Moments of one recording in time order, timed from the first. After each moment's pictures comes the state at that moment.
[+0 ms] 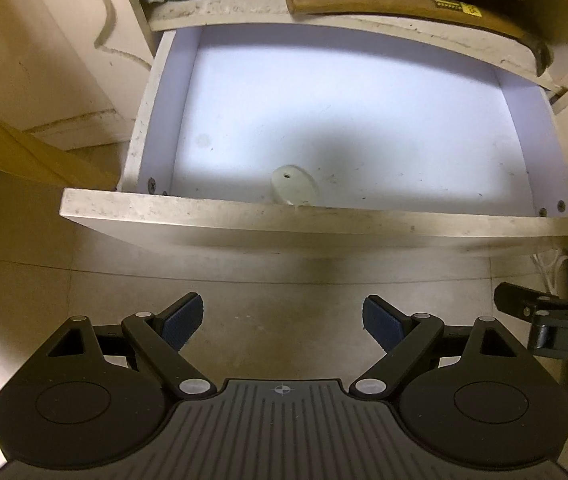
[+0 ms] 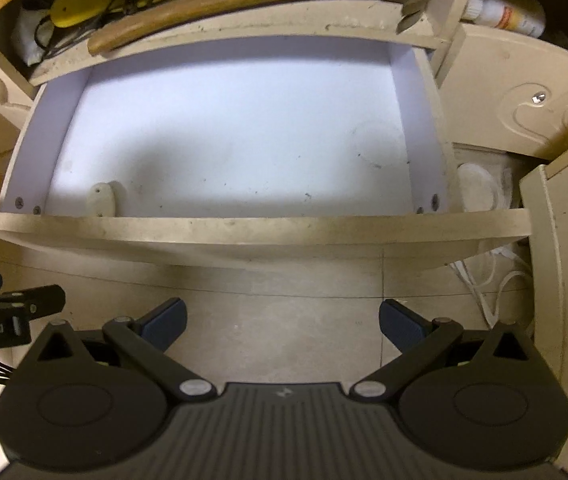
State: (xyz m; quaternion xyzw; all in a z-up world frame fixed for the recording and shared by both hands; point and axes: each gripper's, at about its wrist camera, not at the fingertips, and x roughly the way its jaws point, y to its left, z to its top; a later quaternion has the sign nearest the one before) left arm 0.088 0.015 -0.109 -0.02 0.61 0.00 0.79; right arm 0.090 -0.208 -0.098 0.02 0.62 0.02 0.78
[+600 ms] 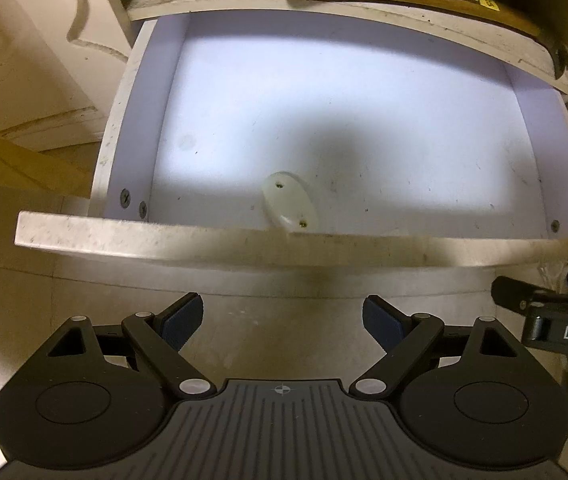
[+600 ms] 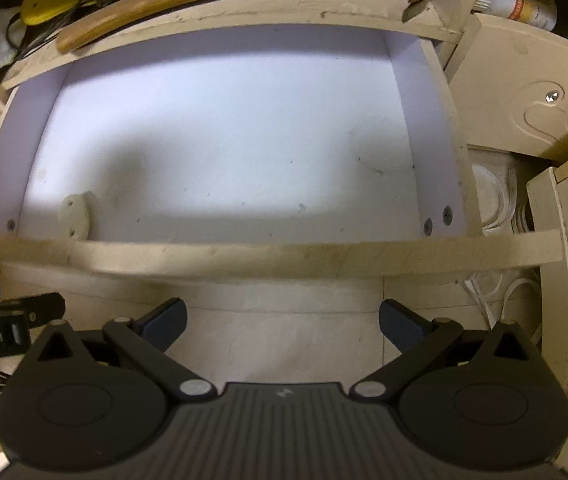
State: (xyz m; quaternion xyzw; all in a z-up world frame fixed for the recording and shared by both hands) left arm 0.115 0.012 -0.129 -0.02 0.62 0.00 0.78; right arm 0.120 -0.209 -0.122 0.01 0.62 0.00 0.78
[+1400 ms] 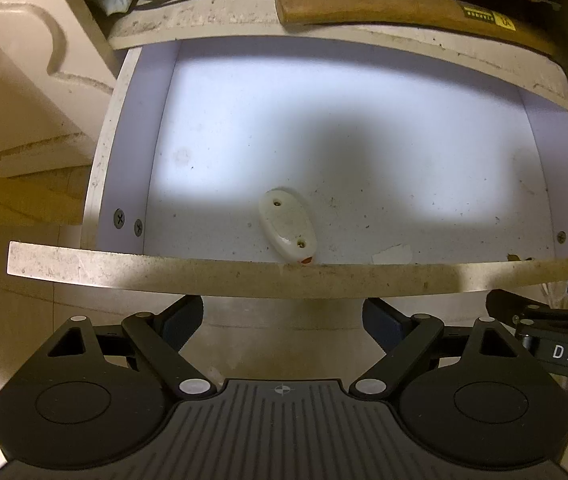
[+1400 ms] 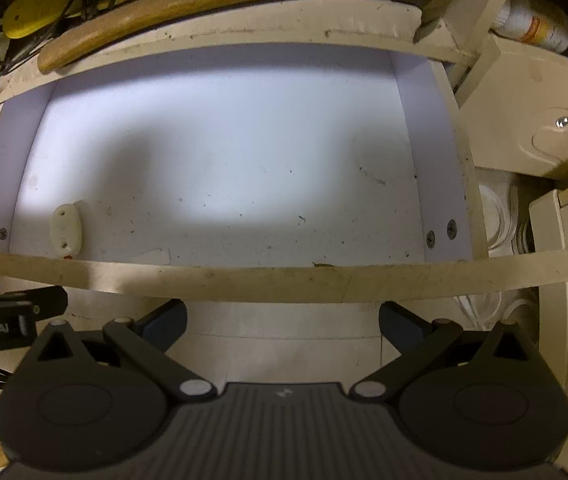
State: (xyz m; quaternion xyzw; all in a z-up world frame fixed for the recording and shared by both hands) left arm 0.137 0.008 -0.128 -0.02 0.62 0.01 0.78; right arm 0.142 -0.205 -0.127 0.01 0.63 -0.01 0.78
